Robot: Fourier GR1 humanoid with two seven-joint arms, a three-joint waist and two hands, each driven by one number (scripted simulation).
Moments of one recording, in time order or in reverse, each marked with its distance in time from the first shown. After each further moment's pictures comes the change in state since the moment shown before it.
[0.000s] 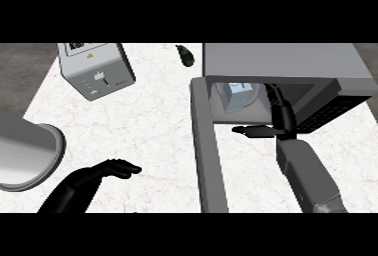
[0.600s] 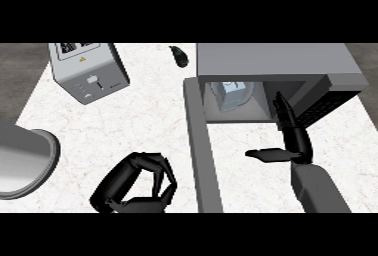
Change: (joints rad) left arm -0.172 -0.046 -0.137 0.260 -0.202 0.057 -0.027; right arm 0.241 -0.033 0.050 -0.237 -0.017 0.108 0.091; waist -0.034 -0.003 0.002
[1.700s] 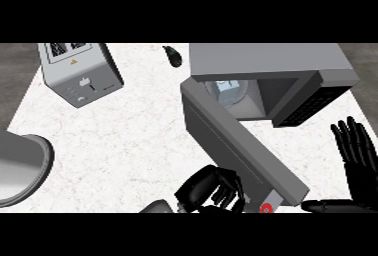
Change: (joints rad) left arm -0.395 -0.007 -0.584 0.547 0.194 0.469 -0.065; right arm 0.502 -0.147 -0.025 -0.800 -0.182 0.152 0.251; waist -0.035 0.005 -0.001
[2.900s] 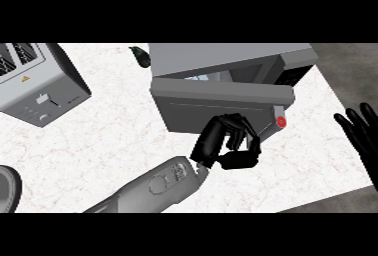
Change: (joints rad) left arm -0.420 -0.006 -0.062 0.173 0.515 0.491 -0.101; right arm -0.063 -0.152 0.011 -0.239 -0.268 0.256 0.183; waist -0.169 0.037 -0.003
